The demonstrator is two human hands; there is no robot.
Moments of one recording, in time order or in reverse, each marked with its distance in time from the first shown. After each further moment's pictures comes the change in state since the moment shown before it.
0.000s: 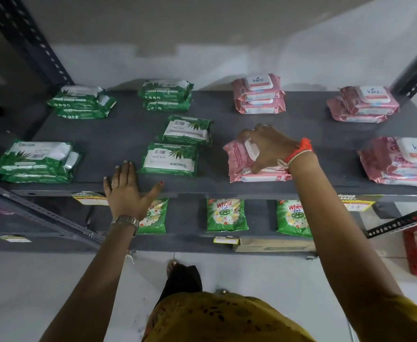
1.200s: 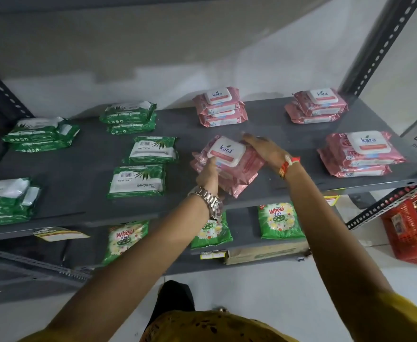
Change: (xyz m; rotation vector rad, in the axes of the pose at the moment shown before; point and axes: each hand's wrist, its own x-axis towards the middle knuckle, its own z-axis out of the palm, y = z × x) left_hand -0.005 0.244 0.000 -1.241 -0.684 -0.618; right_hand -0.003 0.081 0.028 1.112 0.129 0.455
